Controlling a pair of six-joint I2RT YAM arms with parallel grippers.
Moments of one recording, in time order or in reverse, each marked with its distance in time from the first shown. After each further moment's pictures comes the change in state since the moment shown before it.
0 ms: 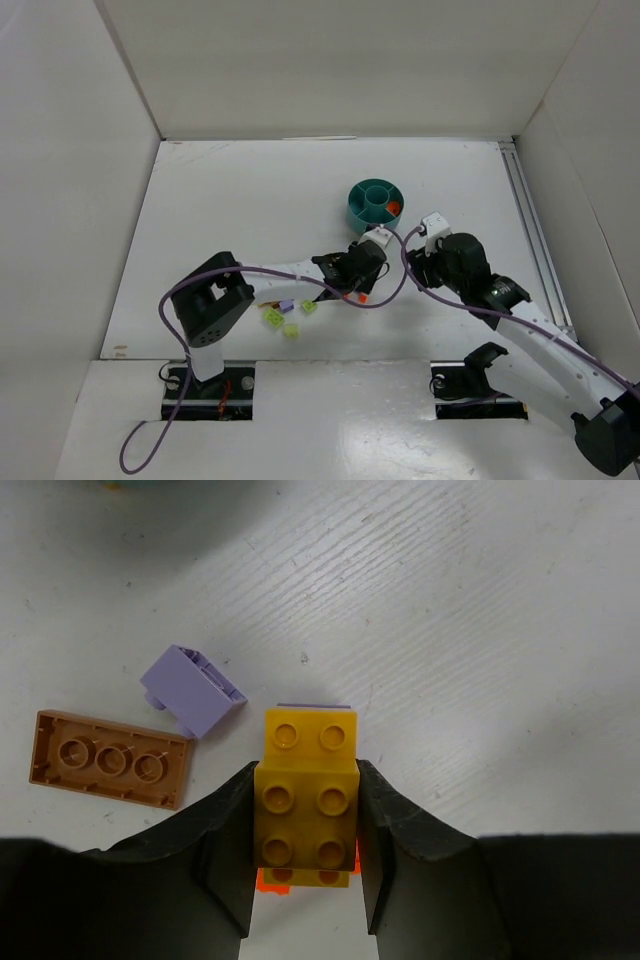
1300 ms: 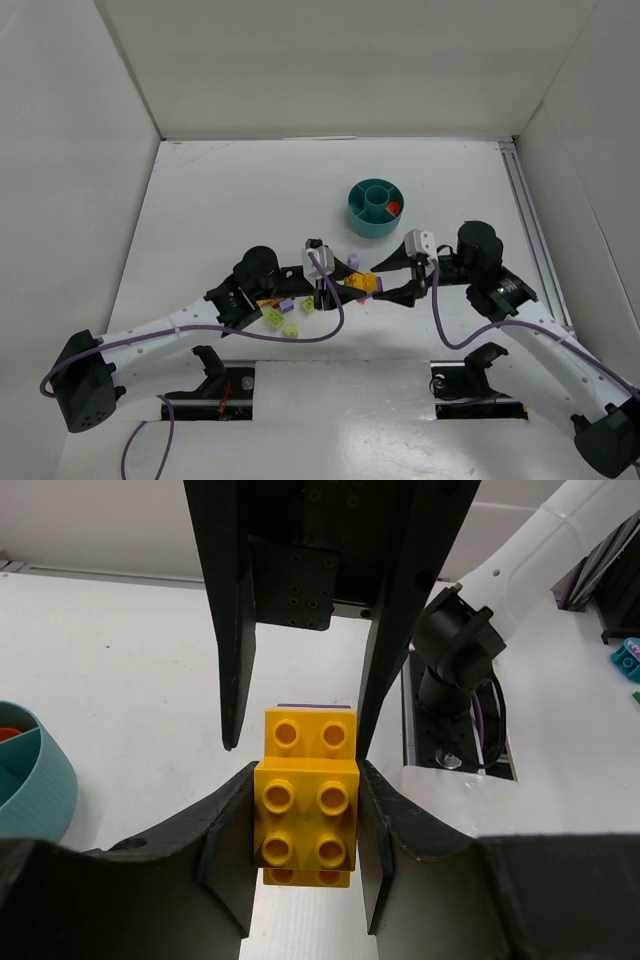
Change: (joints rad) left arm 0.135 -0.817 -0.500 0.534 0.875 0.346; right arm -0.012 -0.020 0.066 0.299 -1.165 -0.247
